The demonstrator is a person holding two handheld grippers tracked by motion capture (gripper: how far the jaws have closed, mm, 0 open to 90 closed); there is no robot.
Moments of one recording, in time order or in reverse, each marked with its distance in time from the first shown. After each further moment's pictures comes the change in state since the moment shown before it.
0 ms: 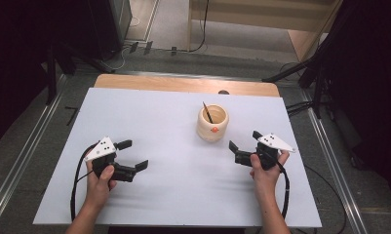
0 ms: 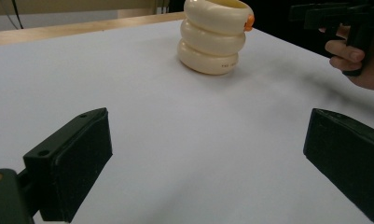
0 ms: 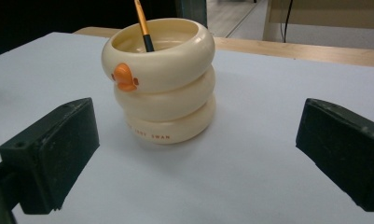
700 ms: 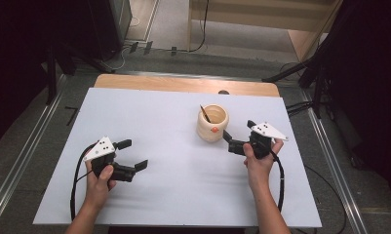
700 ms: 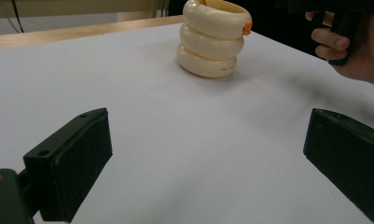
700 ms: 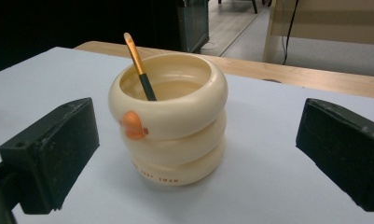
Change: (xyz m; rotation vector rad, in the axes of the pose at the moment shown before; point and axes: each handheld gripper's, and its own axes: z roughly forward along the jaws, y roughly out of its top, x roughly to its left) left arm -0.001 0.002 -0.002 -0.009 0.000 -0.001; right arm 0.010 0.027 0.020 -0.028 0.002 -0.019
